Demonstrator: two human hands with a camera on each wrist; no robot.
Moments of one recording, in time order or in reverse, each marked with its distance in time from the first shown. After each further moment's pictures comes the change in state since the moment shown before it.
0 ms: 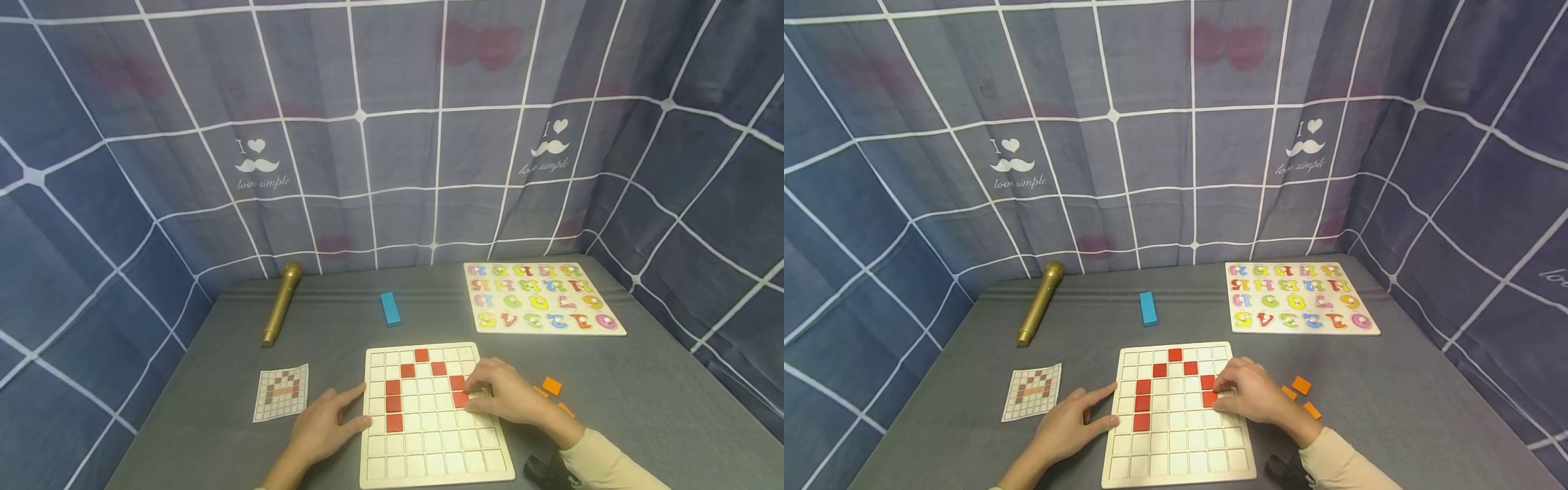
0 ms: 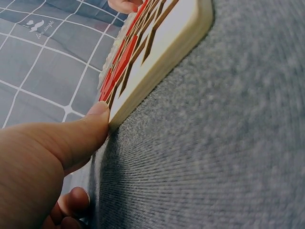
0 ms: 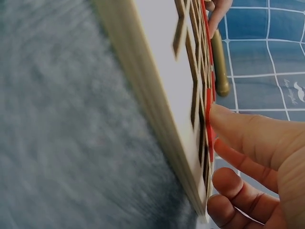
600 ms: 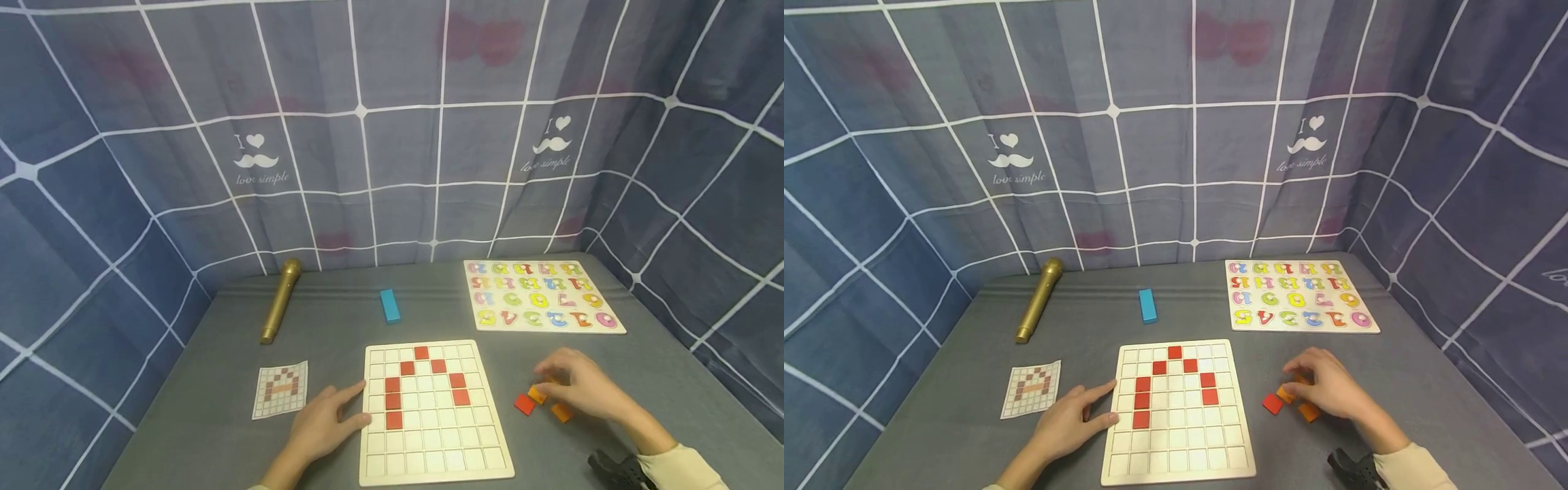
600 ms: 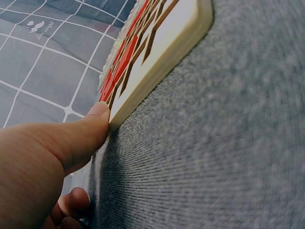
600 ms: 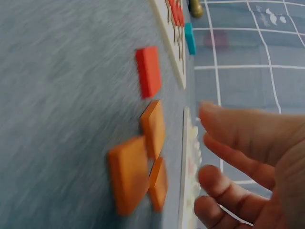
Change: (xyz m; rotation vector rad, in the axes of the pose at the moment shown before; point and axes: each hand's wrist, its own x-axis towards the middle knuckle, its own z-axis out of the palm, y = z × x) left_hand 0.001 0.000 -0.002 -0.002 0.001 0.008; right_hand -0.059 0.046 -0.067 -0.101 0.156 0.164
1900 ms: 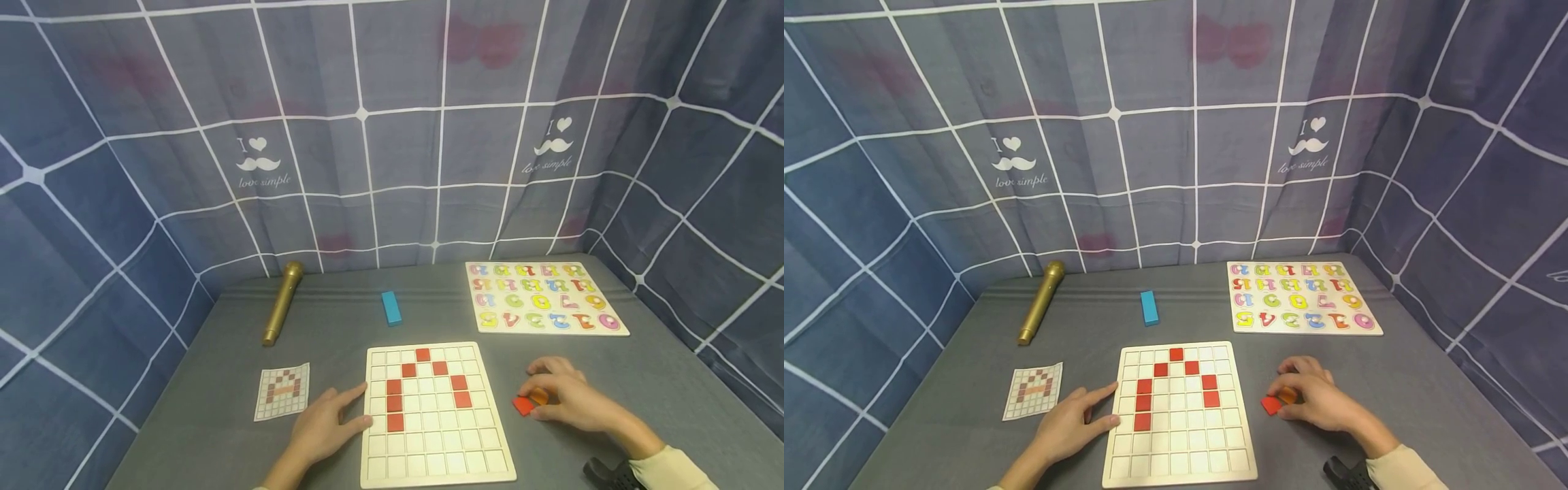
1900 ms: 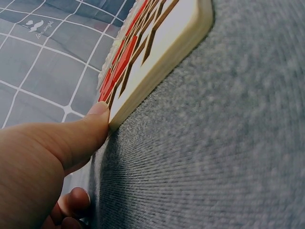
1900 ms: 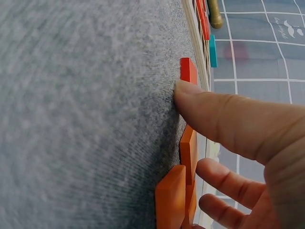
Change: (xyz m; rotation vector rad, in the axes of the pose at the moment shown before) left_hand -0.001 0.000 0.002 0.001 0.006 -0.016; right_hand -0.004 -0.008 0.014 0.002 -0.205 0.034
